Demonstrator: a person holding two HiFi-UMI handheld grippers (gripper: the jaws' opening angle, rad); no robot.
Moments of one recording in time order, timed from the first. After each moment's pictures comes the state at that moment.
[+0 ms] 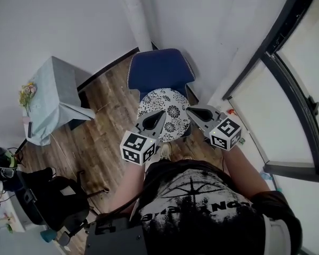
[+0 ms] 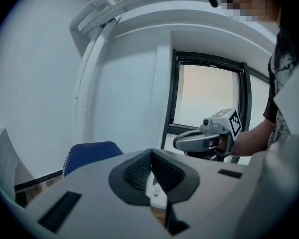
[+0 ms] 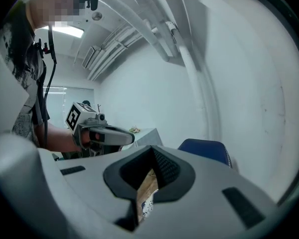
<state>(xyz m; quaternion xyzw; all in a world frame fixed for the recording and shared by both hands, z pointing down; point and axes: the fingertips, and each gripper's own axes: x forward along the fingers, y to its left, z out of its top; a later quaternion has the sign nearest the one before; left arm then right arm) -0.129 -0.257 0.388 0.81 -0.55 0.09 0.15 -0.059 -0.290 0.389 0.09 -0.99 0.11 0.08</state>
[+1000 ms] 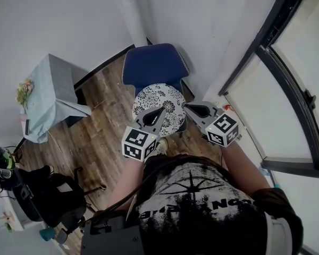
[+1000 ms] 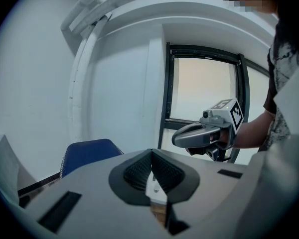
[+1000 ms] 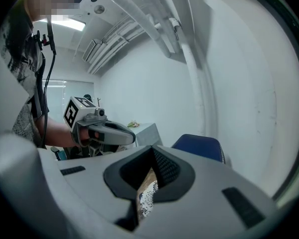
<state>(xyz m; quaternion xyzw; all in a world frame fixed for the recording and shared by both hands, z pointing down) -0.096 -0.249 0.400 0.81 -0.55 0.12 0.14 -0.033 -0.279 0.398 0.09 -0.98 0.10 0.11</state>
